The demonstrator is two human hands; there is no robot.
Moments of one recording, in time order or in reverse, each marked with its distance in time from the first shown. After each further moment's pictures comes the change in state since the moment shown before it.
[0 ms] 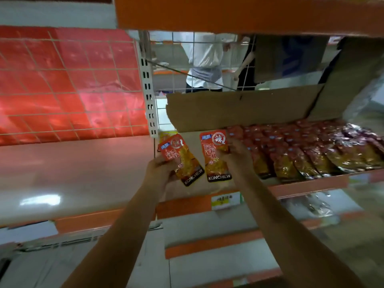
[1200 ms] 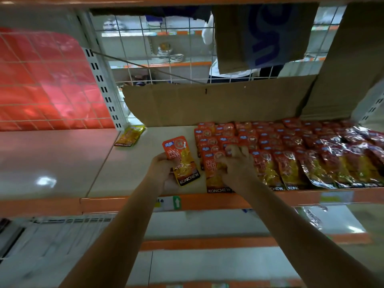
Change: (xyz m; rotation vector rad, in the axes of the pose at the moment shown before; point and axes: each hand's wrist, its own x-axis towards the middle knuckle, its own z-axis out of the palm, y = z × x) left_hand 0.021 -0.069 0.167 0.218 0.211 -0.110; right_hand 0.083 0.061 -0.178 -1.188 -0.391 -0.425
